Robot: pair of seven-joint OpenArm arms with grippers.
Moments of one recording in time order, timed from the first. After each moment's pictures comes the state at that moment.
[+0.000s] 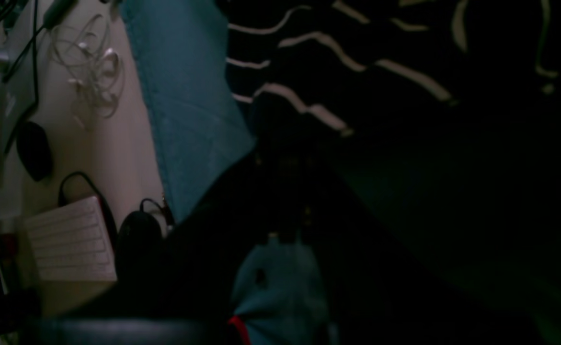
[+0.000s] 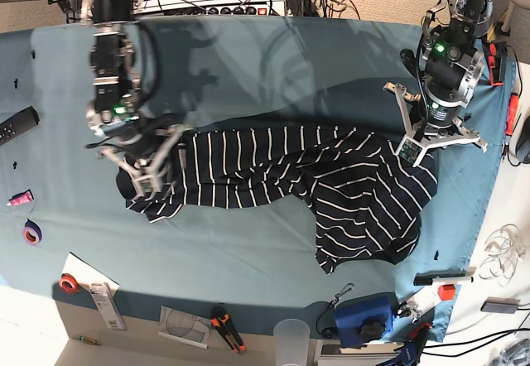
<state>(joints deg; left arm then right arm) 13.1 -26.9 10.3 121.6 5.7 -7.0 56.0 2.2 14.9 1.1 94.8 7.3 16.5 -53.3</state>
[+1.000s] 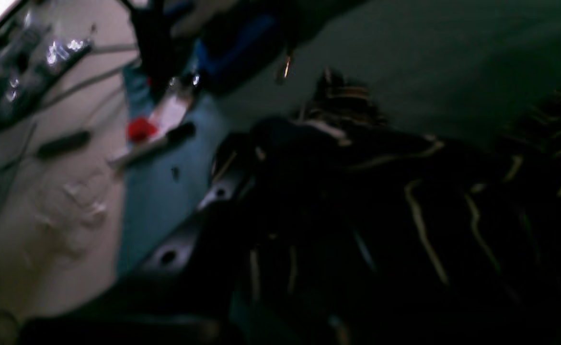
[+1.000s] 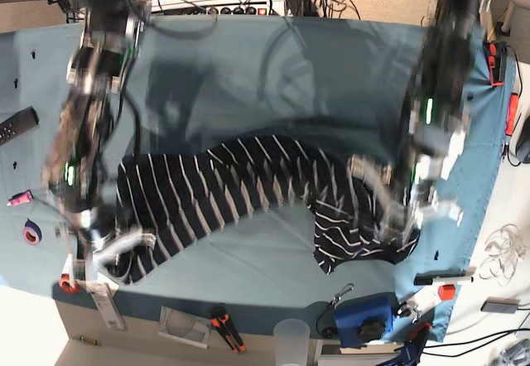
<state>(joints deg) -8.8 -16.2 10.3 106.3 -4.1 -7.3 41.0 24.3 14.3 12.1 89.1 15.3 15.2 -46.2</state>
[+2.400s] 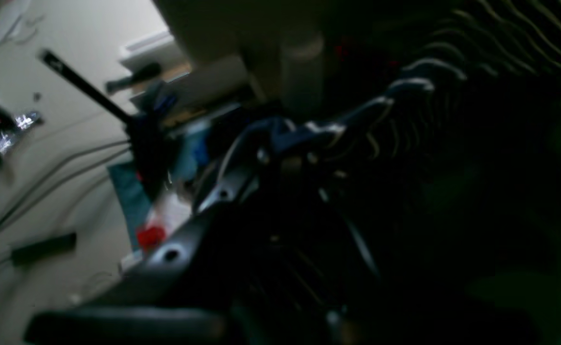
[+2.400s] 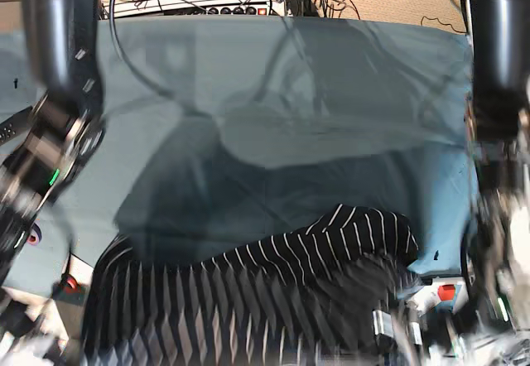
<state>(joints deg) -47.8 -20.7 10.3 82.3 -33.8 -20.0 65.1 52.5 19.7 22.1 77.6 40.9 25.8 -69.1</state>
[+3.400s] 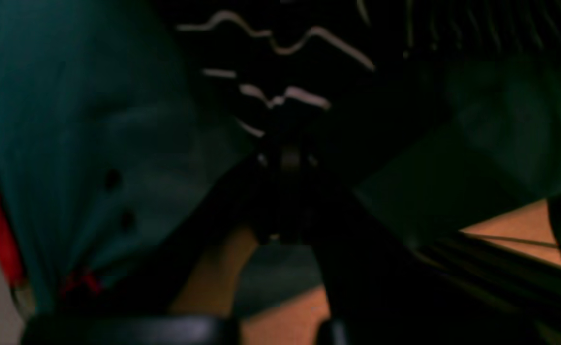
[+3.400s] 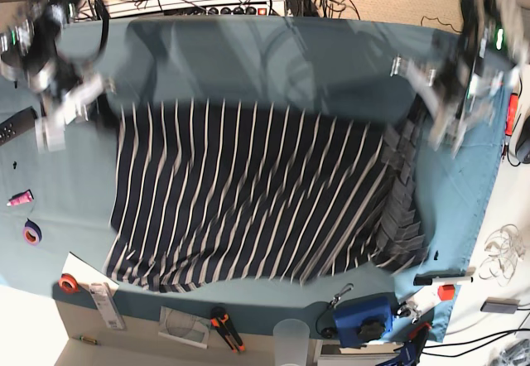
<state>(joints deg) 25.8 -18.9 -17.5 129.9 -32.8 -20.0 65.4 -17.5 16.5 45.0 112.8 62.8 32.9 -77.7</state>
